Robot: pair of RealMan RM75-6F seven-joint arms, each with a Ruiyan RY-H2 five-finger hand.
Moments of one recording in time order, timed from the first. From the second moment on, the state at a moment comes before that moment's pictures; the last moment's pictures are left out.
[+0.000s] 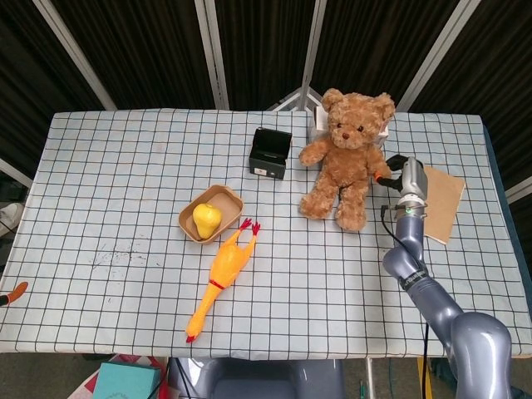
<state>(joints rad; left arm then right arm) -0.05 -1.08 -0.11 -1.66 1.32 1.48 0.11 0.90 -1.81 0.55 -0.51 -0.63 0.62 0.18</state>
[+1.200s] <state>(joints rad) -0.05 -1.09 -0.11 -1.67 1.31 1.48 0.13 0.87 -1.81 0.58 -0.49 -0.73 0.63 0.22</state>
